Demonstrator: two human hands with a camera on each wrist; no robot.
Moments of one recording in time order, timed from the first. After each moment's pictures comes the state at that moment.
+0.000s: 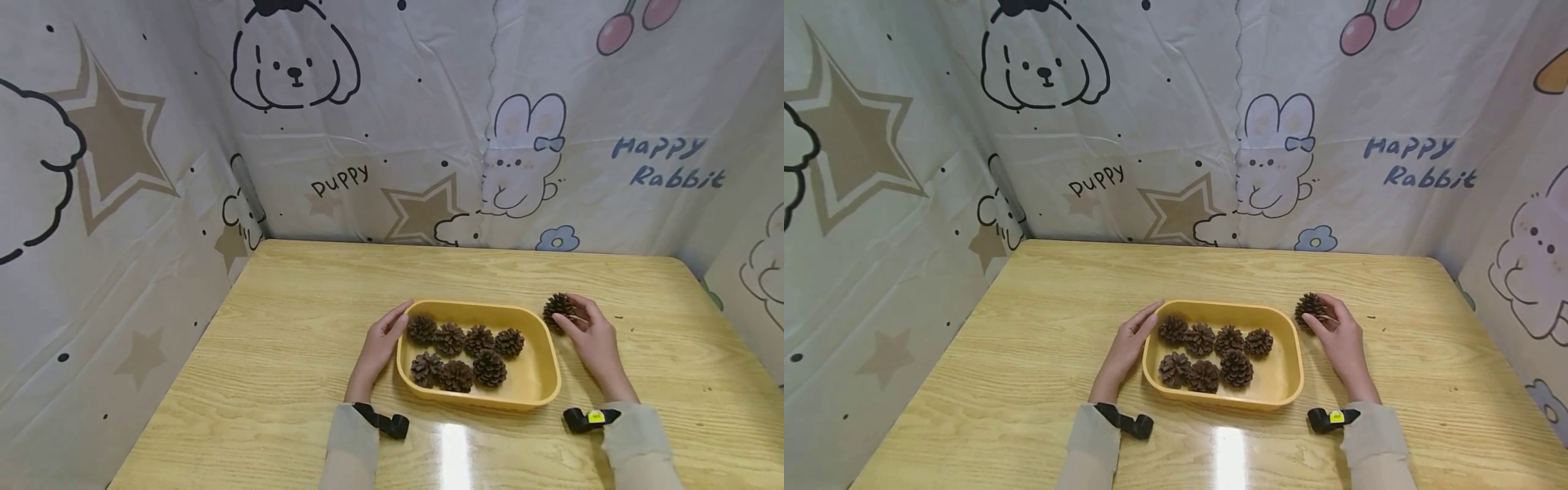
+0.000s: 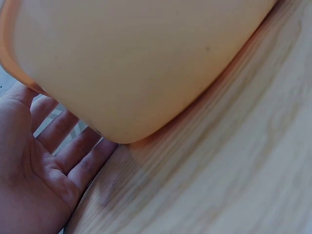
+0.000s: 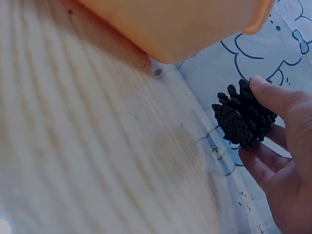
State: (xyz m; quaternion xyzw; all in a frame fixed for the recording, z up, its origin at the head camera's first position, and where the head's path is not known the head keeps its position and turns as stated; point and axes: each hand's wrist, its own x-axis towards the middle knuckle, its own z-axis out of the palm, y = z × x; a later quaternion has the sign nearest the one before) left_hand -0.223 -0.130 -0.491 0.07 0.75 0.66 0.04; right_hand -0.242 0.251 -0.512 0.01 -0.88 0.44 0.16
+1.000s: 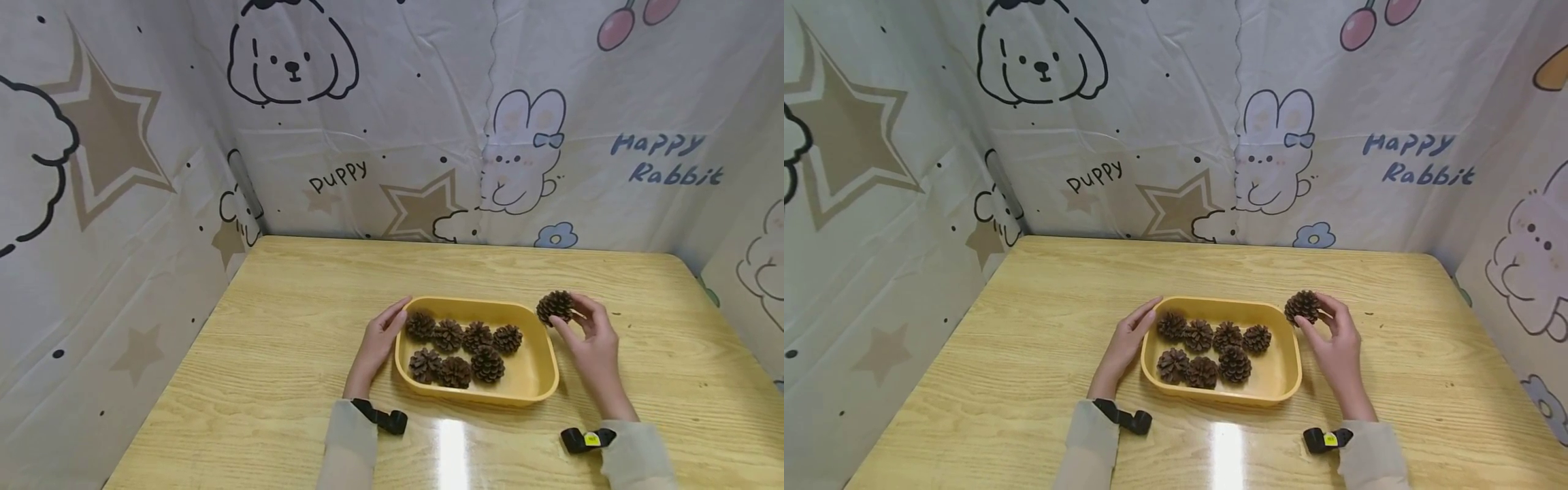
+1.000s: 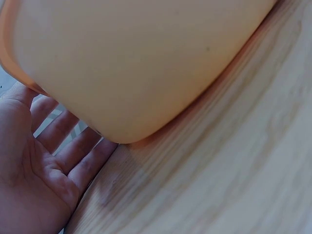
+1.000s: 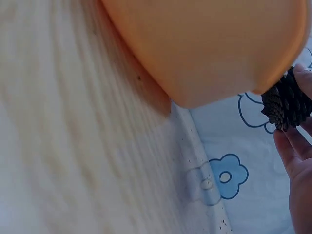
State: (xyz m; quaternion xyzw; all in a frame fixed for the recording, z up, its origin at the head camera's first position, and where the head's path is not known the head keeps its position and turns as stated) left_hand -0.223 -0.131 -0.490 0.07 0.75 0.66 0.05; right_hand -0.212 0.219 -0.493 0.06 -0.79 0.53 0.28
